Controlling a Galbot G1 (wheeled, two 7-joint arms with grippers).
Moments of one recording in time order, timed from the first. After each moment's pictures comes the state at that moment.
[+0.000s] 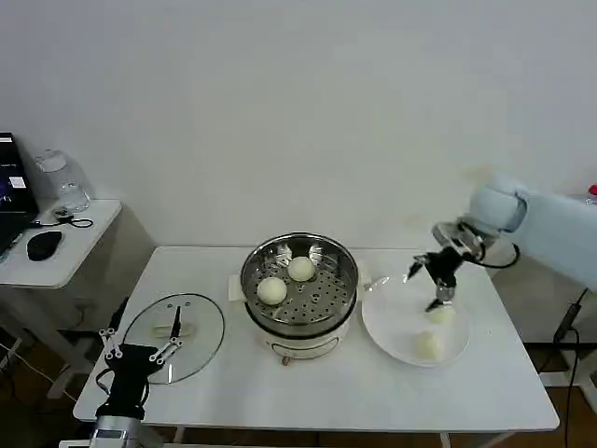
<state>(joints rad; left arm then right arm) 1.67 -1.42 -0.73 -2.16 0.17 -0.21 0.00 0.50 0.63 -1.35 1.31 0.27 -0.03 -1.18</state>
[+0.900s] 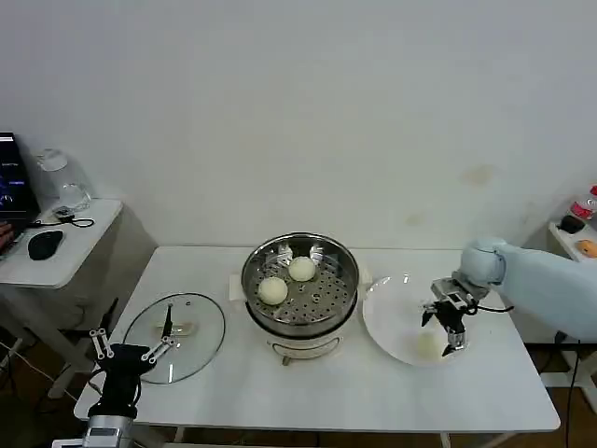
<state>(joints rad) 1.66 -1.42 -0.76 -2.16 0.17 -0.20 0.00 0.27 0.72 -1.28 1.19 0.15 -0.02 -1.15</state>
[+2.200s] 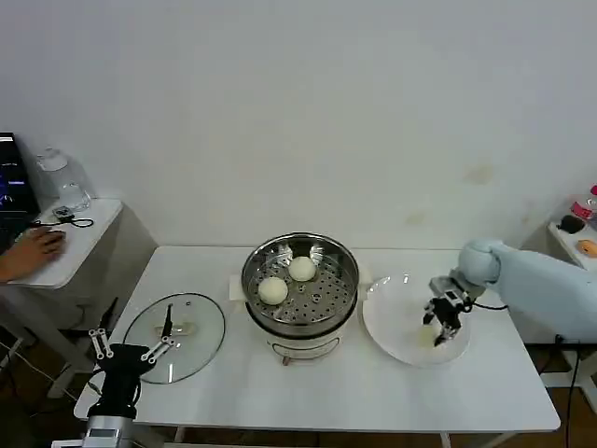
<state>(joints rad) 1.67 -1.42 -0.76 -2.17 0.18 -0.20 0.00 0.31 0.73 -1.21 1.16 0.15 0.03 -1.14</state>
